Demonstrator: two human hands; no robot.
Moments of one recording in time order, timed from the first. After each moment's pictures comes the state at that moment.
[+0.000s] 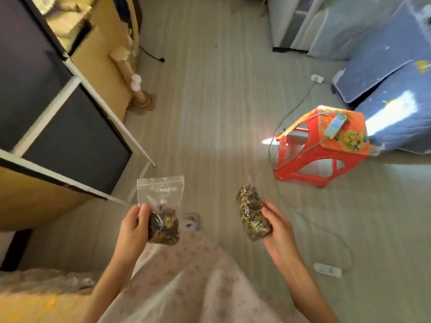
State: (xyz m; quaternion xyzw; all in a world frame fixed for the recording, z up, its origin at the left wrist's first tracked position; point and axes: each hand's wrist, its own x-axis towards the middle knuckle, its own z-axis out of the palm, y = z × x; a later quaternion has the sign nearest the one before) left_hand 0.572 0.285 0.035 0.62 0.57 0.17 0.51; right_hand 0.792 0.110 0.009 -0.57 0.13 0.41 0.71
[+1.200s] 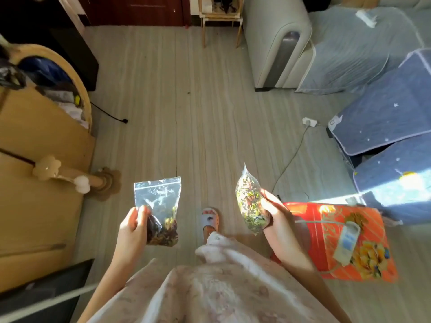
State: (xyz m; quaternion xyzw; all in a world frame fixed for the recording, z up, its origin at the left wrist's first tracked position) left_hand 1.088 0.695 0.015 0.63 0.56 0.15 0.53; right_hand 1.302 0.506 0.008 -0.60 0.06 0.38 0.70
